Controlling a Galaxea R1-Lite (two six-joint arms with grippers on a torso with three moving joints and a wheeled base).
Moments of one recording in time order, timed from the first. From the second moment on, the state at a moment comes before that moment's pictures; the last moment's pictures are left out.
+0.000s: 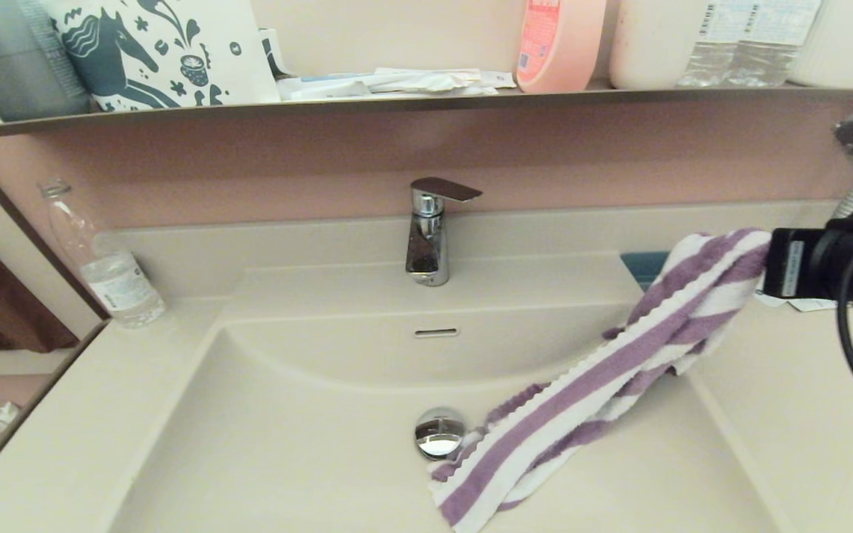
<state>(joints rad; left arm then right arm) -0.01 0.00 0.00 0.01 -0.01 0.07 0.29 1.34 -1.03 -0.01 -0.18 0.14</state>
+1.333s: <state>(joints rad) -0.01 0.00 0.00 0.01 -0.01 0.07 -0.13 1.35 -1.97 0.56 0.15 0.16</state>
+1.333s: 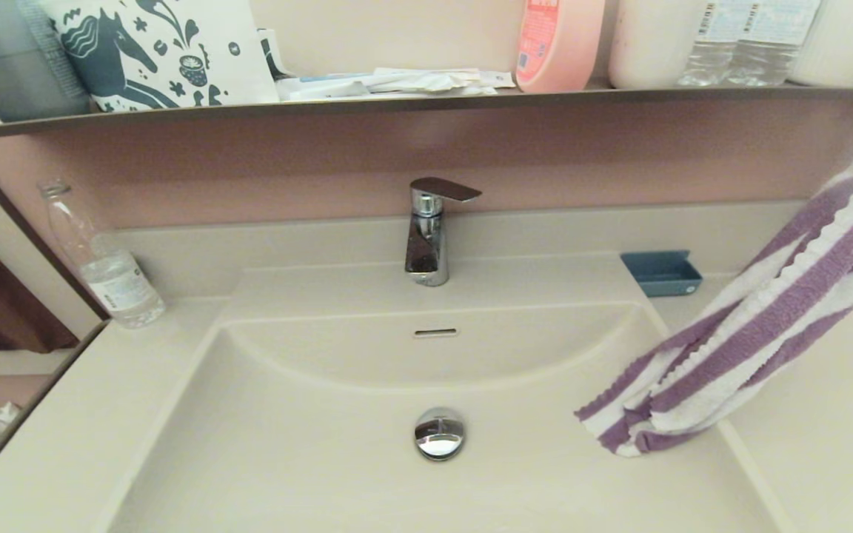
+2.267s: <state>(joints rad) -0.01 0.00 0.00 0.01 -0.01 0.07 -0.73 1.42 -1.94 0.39 0.34 0.11</state>
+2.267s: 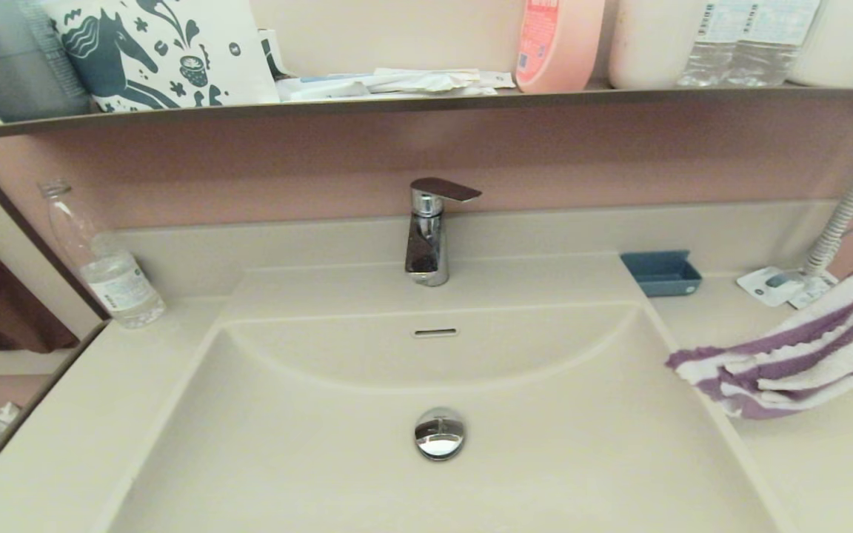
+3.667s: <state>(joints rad) -0.01 0.00 0.00 0.01 -0.01 0.07 -0.52 1.15 -1.10 0.37 0.33 -0.12</state>
